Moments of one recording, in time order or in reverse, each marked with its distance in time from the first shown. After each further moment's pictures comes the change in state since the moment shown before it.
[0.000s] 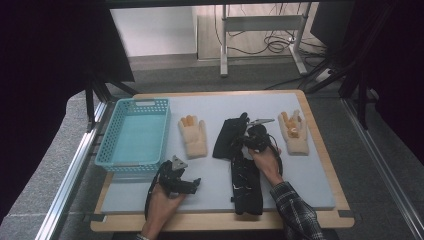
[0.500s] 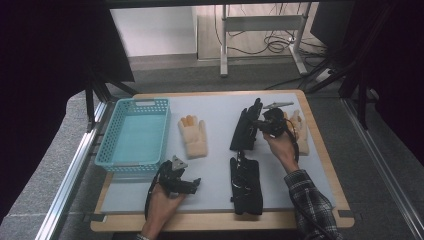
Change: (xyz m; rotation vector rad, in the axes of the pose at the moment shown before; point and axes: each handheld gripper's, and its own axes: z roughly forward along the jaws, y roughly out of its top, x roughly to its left) left arm 0.000 0.000 0.000 0.001 -0.001 0.000; right arm -0.044 0.040 -0.056 -0.028 -0.043 0.011
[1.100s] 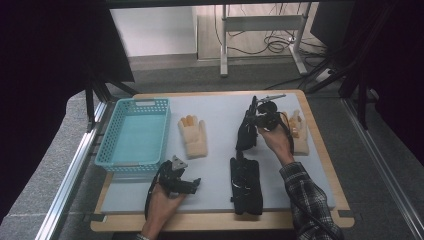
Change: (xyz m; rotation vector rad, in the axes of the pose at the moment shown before) left arm 0.000 0.000 0.000 0.001 0.000 0.001; right arm 0.017 0.025 0.024 0.028 0.027 -0.011
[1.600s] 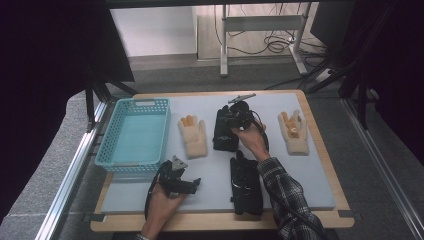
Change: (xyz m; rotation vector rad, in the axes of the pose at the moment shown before) left arm 0.000 0.000 0.000 -0.002 -0.001 -0.001; right arm 0.055 0.020 0.047 -0.015 0.079 -0.107
